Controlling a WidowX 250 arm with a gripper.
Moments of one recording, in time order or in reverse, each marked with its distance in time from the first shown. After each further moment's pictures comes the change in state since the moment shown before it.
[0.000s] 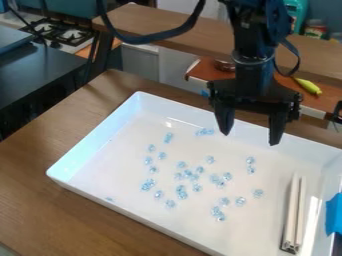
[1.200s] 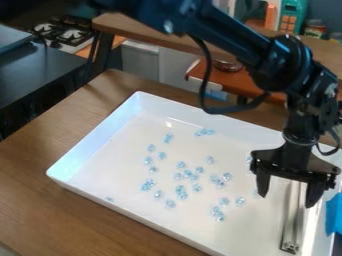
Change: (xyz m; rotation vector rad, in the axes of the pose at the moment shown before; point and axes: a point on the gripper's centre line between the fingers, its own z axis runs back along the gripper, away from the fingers) arm -0.011 -0.050 -0.108 0.058 0.112 0.098
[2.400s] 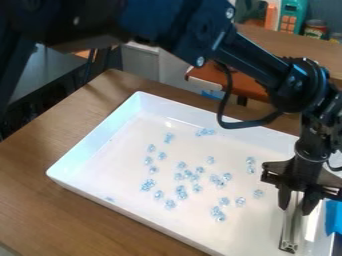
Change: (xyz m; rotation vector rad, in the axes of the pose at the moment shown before) arm 0.003 -0.009 -0.019 0.037 -0.026 -0.015
